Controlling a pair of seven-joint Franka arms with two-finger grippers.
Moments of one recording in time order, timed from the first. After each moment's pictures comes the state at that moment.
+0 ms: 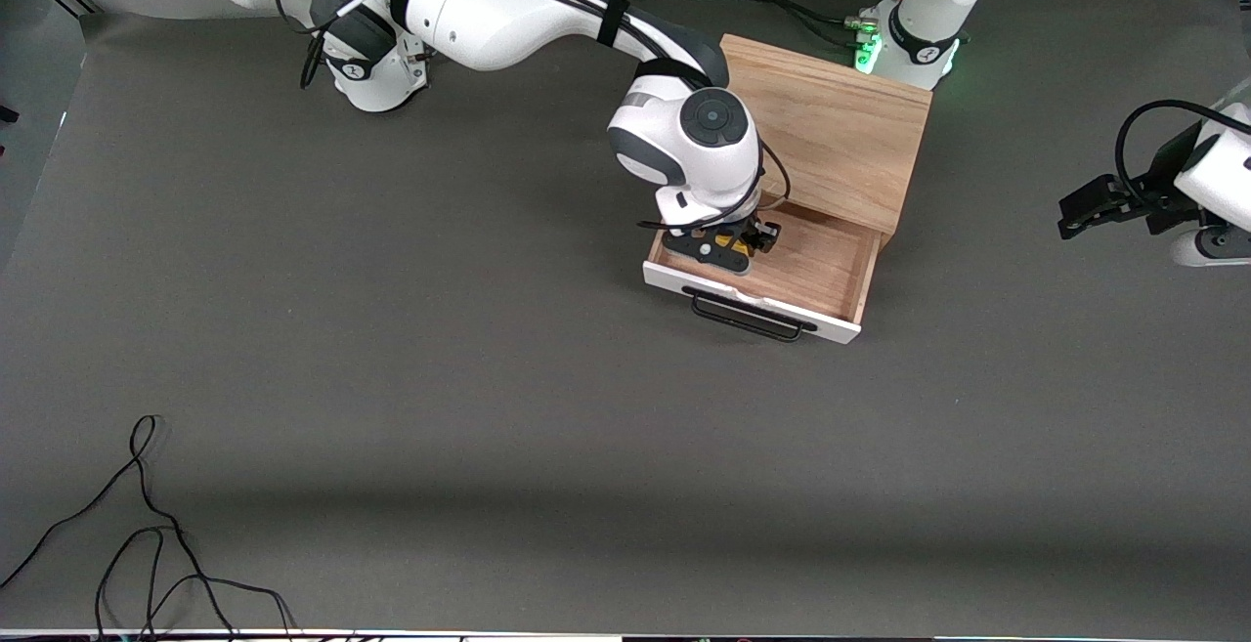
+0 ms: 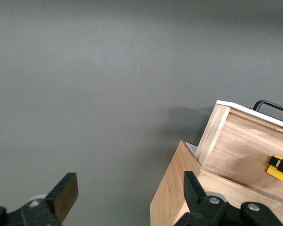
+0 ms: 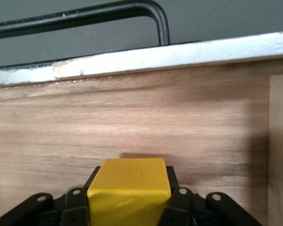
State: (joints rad) left arm 0.02 -0.01 -0.05 -1.67 0.00 1.63 -0.06; right arm 0.73 0.96 0.38 -1.03 -0.22 2.07 1.48
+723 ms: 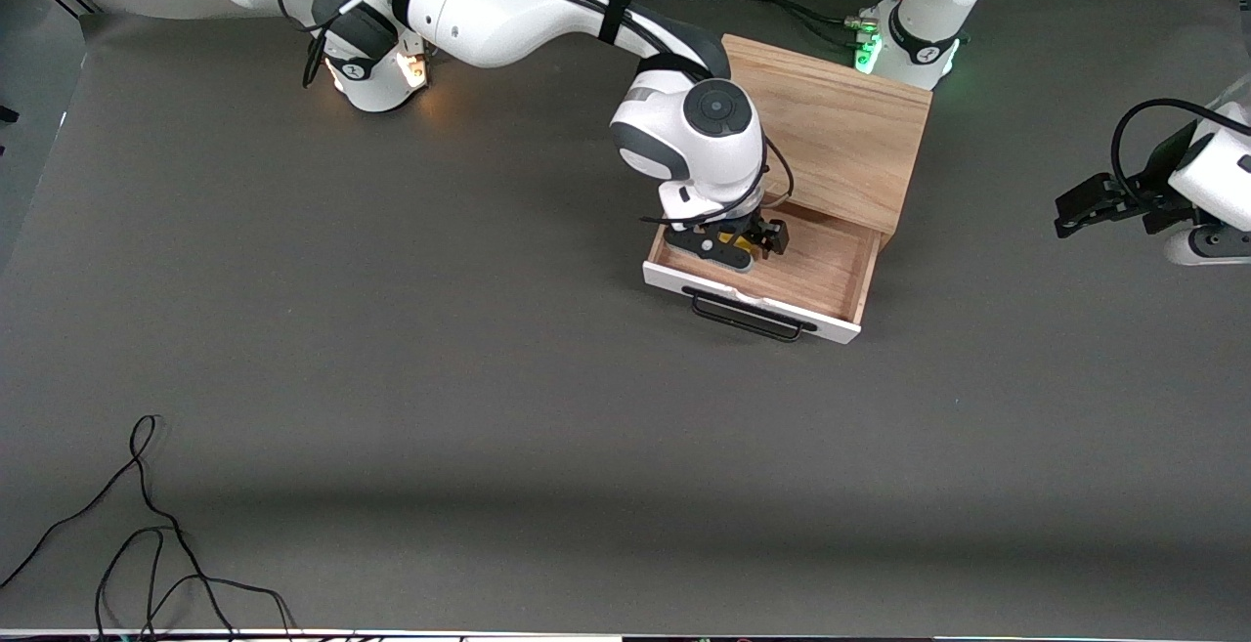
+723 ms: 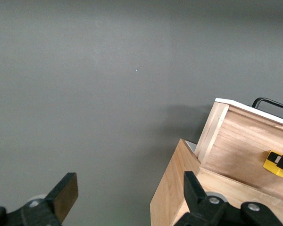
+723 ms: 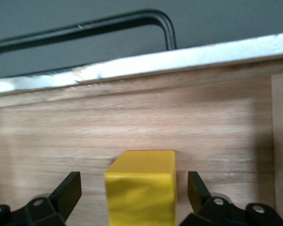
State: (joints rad) left arm 0.01 -0.01 -0.04 -1.67 0.00 1.62 -0.06; right arm 0.74 0.95 0.38 -1.01 -0.26 2.07 1.53
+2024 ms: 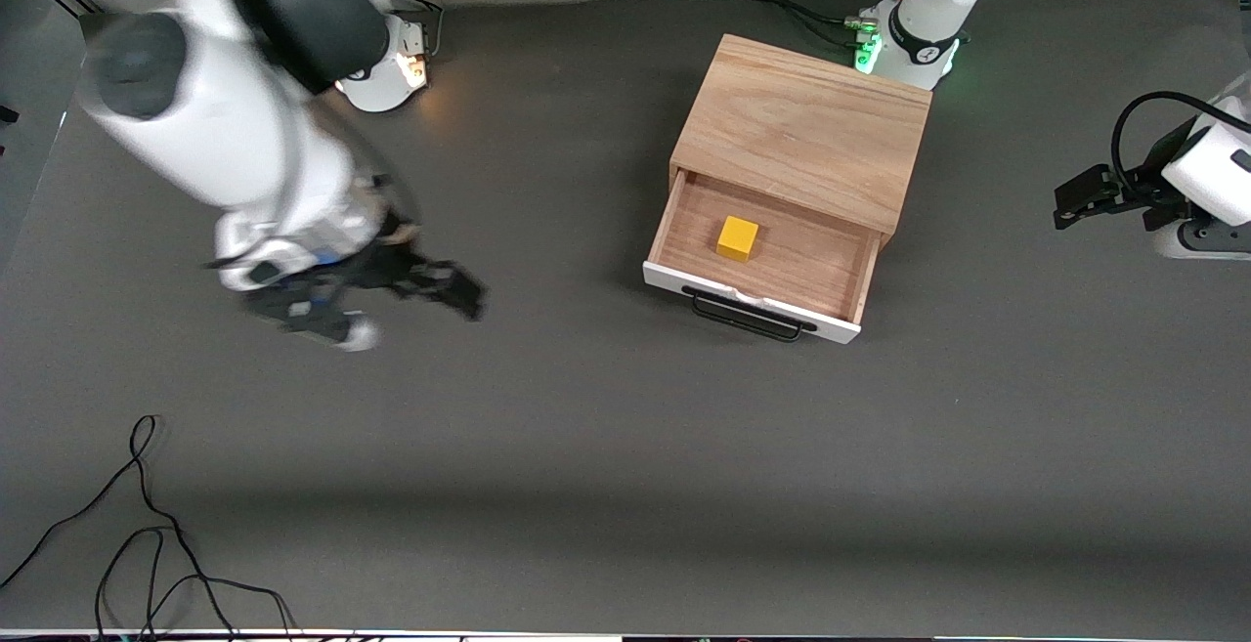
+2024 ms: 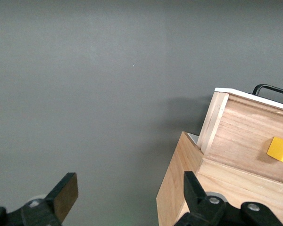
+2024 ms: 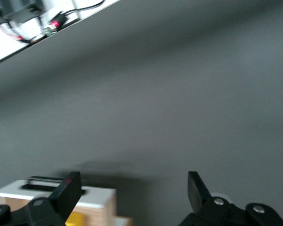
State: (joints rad) left arm 0.01 -0.01 -0.04 -1.66 0.00 1.60 0.01; right arm 0.07 0.34 0.37 -1.28 -0.02 1.73 0.77
